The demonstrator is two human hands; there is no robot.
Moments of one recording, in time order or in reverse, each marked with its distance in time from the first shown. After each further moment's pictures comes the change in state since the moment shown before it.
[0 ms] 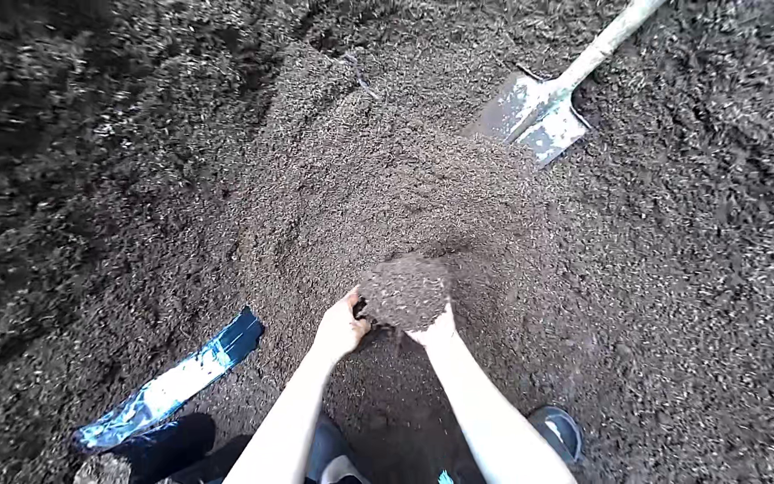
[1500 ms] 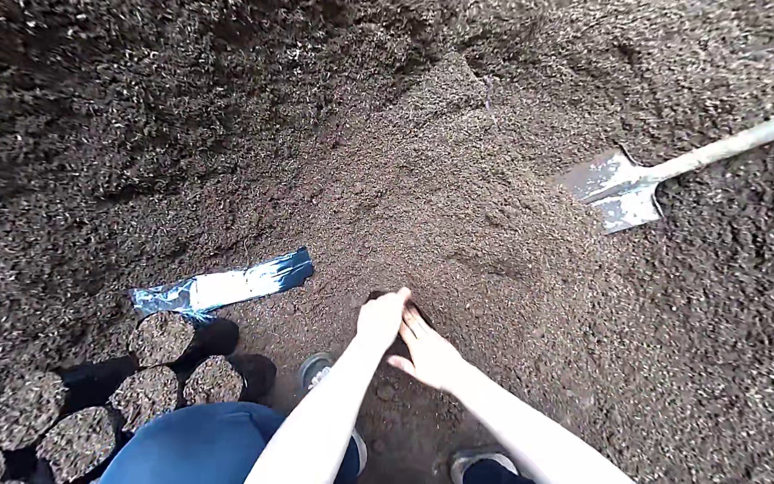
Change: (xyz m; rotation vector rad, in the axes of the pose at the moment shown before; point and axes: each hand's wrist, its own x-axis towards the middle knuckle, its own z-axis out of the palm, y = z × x) left_hand -0.047 -0.061 0.032 0.097 0.144 0.059; right_hand -0.049 0.074 0.008 -2.711 -0.695 0.082
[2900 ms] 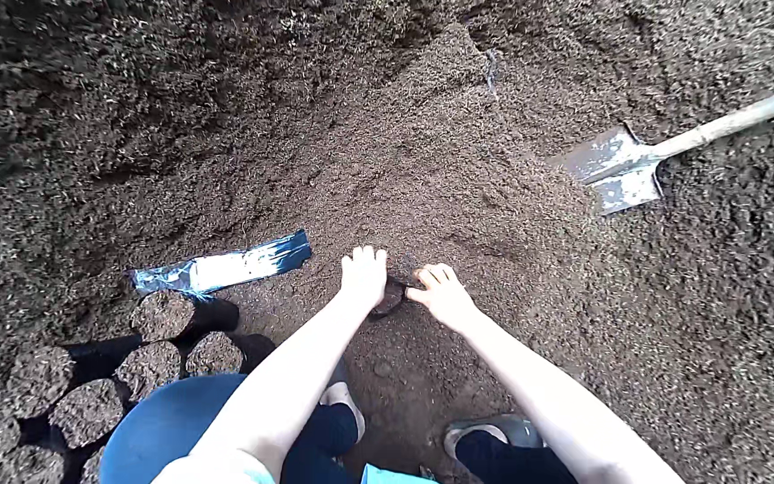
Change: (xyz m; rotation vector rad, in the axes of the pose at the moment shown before) left_hand 0.000 0.006 -0.046 0.355 -0.012 -0.015; right_hand 0.006 0.048 -0.043 -0.334 0.413 -0.314
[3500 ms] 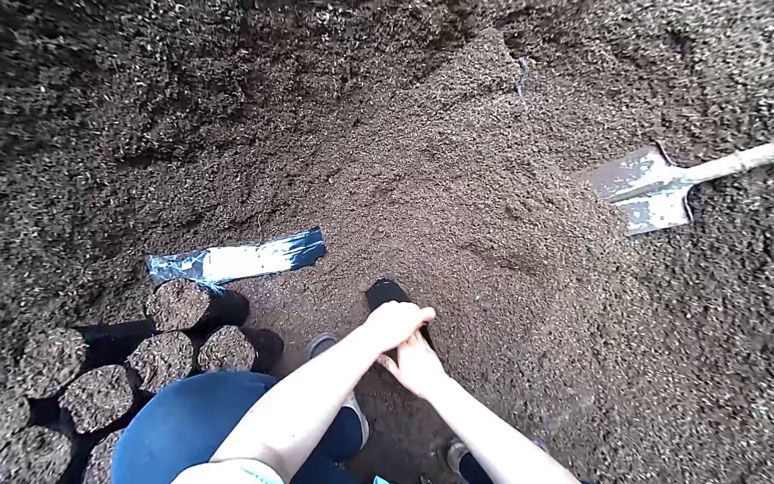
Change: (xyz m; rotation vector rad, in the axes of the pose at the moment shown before) left_hand -0.014 -0.006 0.069 -0.288 -0.098 0.469; right_hand -0.006 -0.116 0.050 0.375 -0.414 0.469
